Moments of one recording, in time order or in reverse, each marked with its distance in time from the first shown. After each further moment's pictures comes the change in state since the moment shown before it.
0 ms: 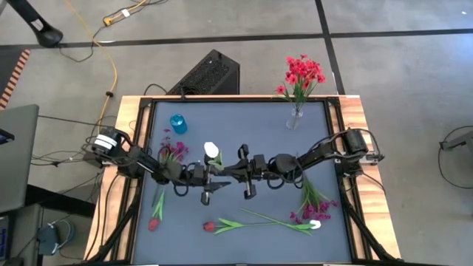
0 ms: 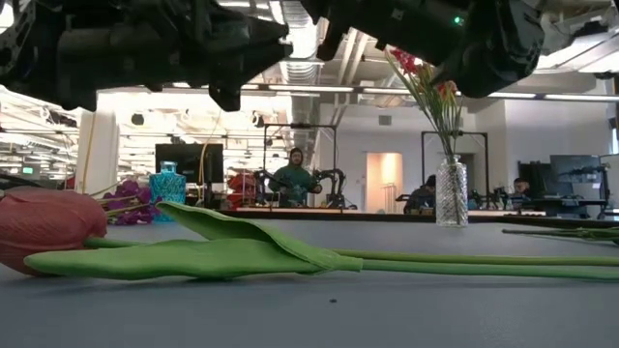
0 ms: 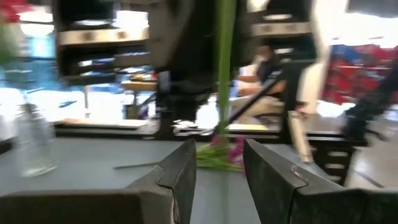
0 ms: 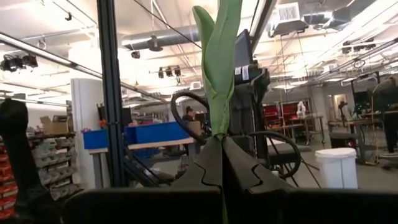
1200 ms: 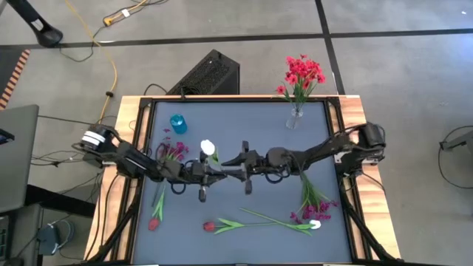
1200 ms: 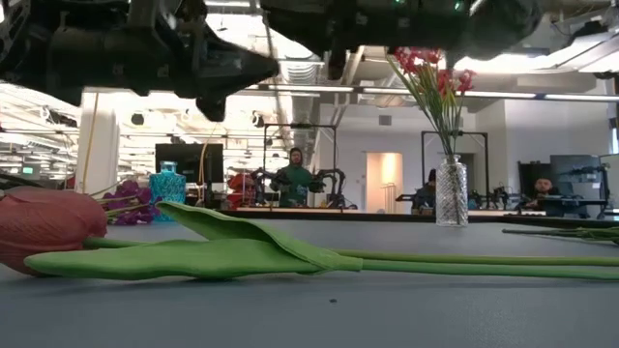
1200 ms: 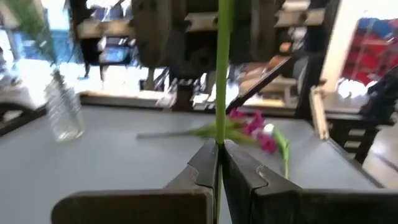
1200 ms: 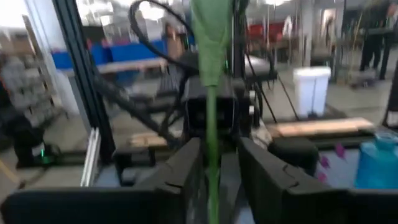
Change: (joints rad) left arm 0.008 -0.142 -0.054 -0.228 -0.049 -0.039; right arm -0.040 -0.201 -0.001 -0.606 0.003 0.011
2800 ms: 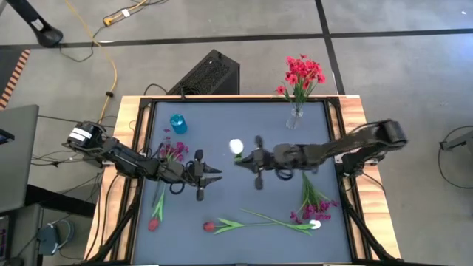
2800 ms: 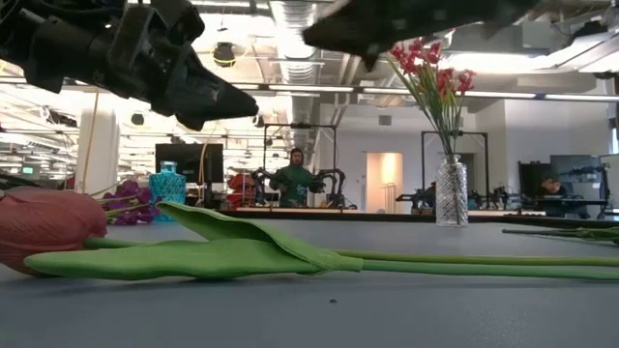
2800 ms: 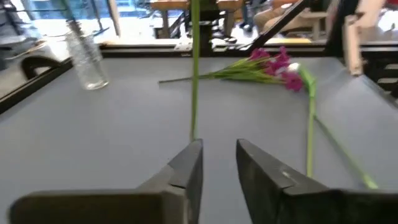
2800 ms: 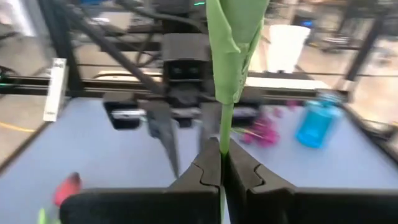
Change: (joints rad) left arm -0.013 -0.160 0.001 -0.412 -0.078 0.004; right arm 0.003 -0.236 -0.042 -0.455 0.104 -0.124
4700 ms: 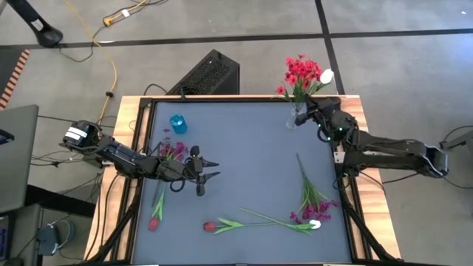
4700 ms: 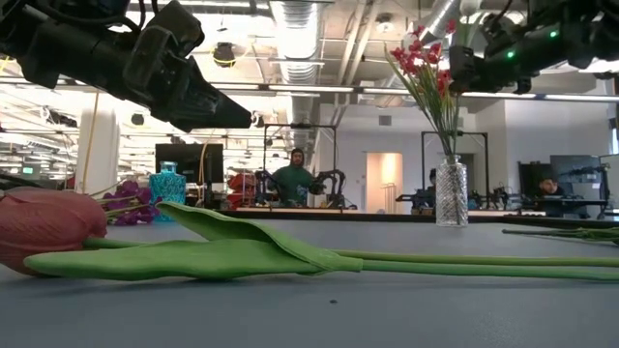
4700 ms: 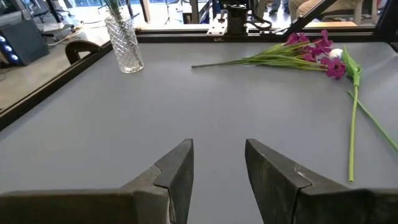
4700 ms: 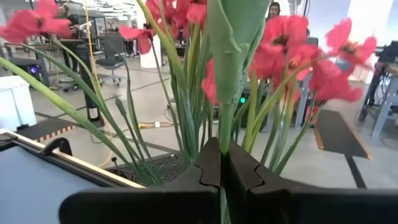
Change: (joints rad) left arm 0.016 -0.058 0.000 -0.124 -0.089 -0.013; right arm -0.542 -0.764 -0.473 -0.068 0.549 -0.004
